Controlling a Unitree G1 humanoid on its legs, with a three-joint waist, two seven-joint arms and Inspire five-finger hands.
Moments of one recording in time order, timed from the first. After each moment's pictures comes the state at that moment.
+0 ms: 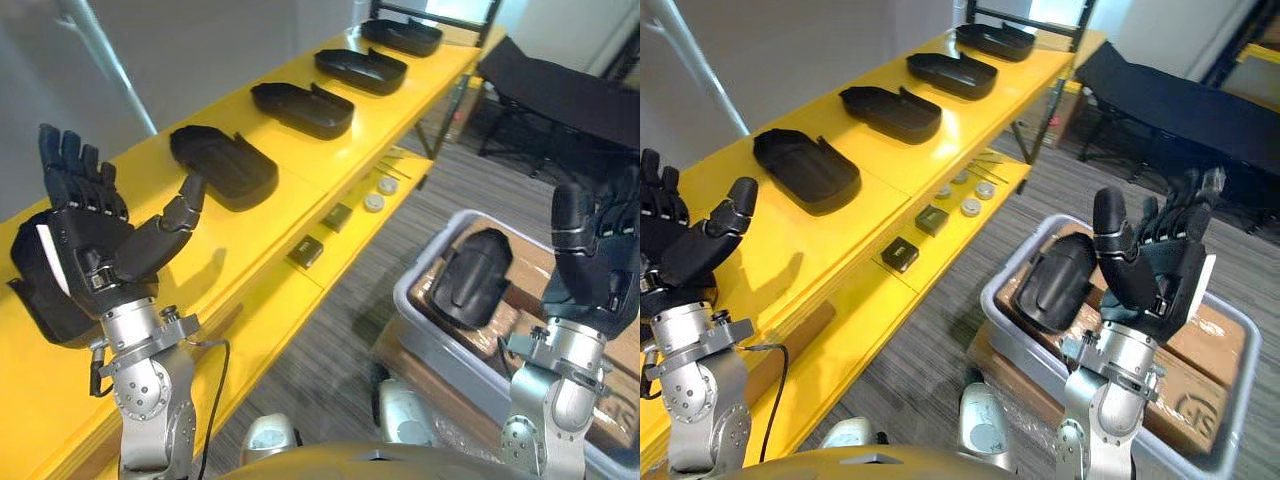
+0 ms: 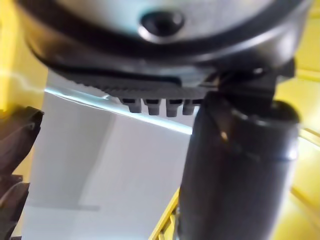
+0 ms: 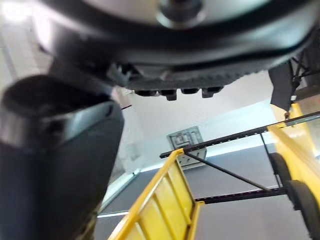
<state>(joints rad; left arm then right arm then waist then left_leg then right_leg) 0.28 0.11 0.15 -0.52 -0.27 -0.39 0.34 0.27 -0.05 -0.10 -0.47 0.34 -0.43 -0.22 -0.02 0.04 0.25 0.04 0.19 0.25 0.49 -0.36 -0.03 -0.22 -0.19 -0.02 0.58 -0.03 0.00</state>
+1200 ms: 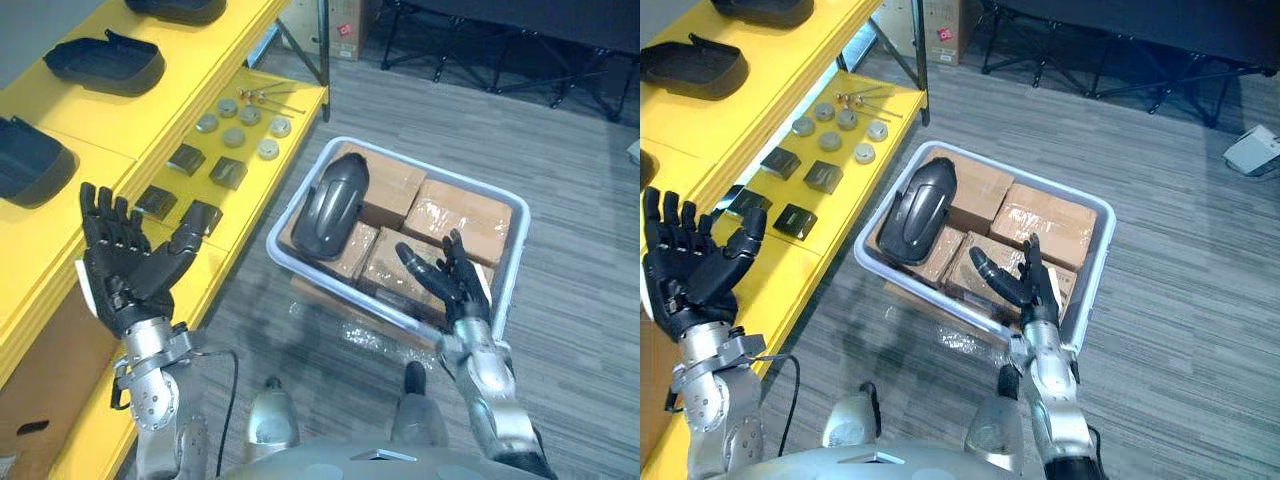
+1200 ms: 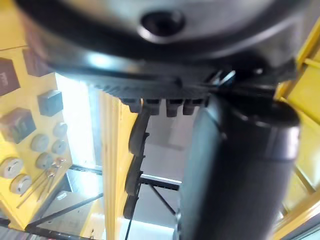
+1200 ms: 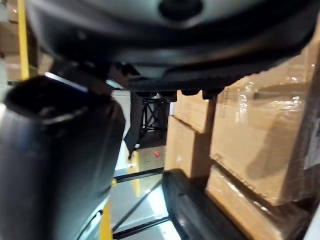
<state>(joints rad) 0.33 0.04 0.07 -0.39 -0.37 -0.39 0.30 0.07 -0.17 0.04 0.12 0.18 -0.09 -0.20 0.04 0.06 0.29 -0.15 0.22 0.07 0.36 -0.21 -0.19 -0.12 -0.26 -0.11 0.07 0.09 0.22</state>
